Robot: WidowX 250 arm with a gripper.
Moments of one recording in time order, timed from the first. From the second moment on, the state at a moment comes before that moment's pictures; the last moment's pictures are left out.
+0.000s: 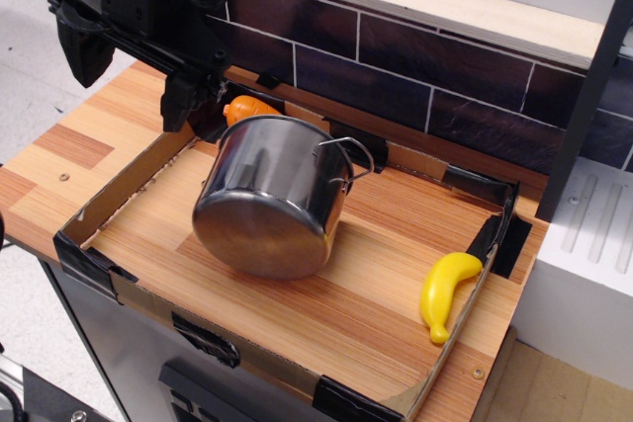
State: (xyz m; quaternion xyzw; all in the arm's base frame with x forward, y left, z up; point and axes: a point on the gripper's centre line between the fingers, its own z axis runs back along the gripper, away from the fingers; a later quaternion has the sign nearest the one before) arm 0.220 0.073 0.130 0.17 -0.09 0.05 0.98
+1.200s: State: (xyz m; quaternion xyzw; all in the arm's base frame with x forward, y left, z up) arm 0.251 -0.005 0.132 0.03 0.03 -0.44 0.90
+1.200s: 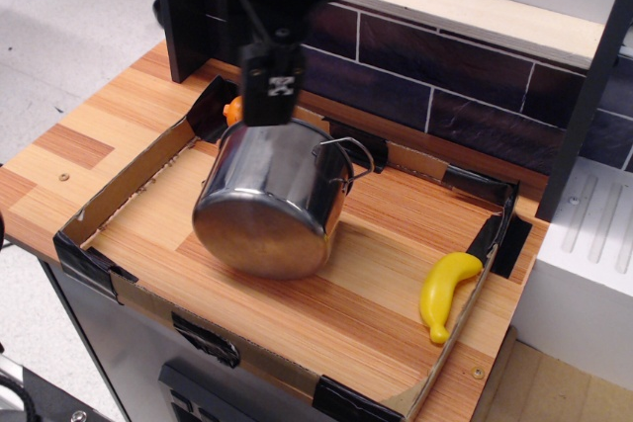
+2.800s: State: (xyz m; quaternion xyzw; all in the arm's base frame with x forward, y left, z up) arm 0.279 -0.037 0.074 -0.02 0.02 -0.61 0.79
